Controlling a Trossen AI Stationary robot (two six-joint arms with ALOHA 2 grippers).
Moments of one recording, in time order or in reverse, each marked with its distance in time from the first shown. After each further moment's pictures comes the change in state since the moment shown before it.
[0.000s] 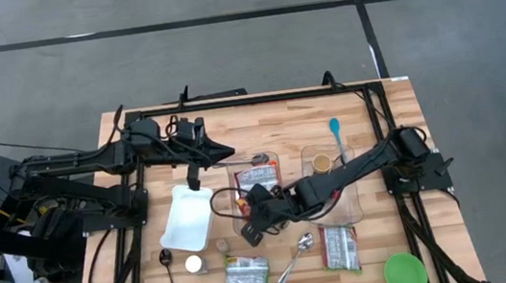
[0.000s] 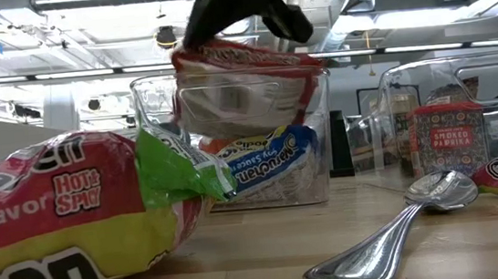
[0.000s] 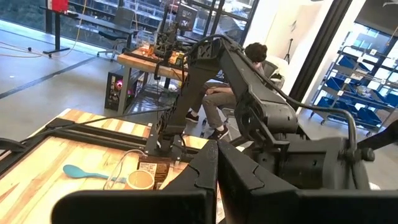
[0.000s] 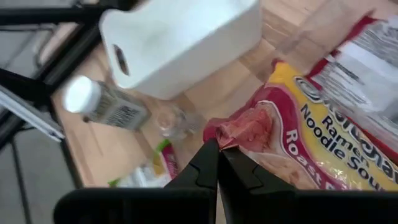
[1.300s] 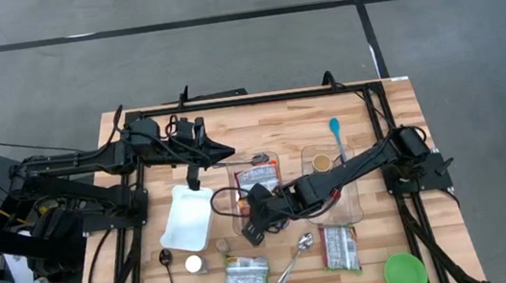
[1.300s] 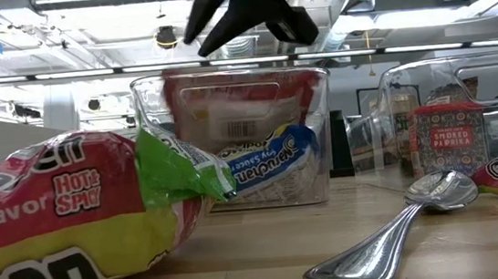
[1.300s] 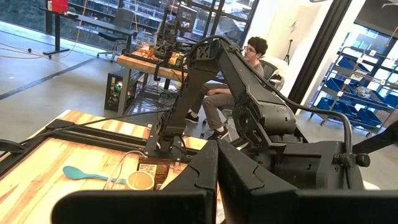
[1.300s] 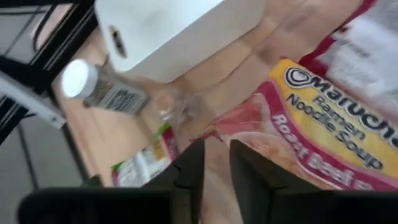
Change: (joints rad) left arm 0.000 0.000 0.000 0.003 0.000 0.000; right arm -0.010 -0.001 0.001 -0.035 -0.078 0.016
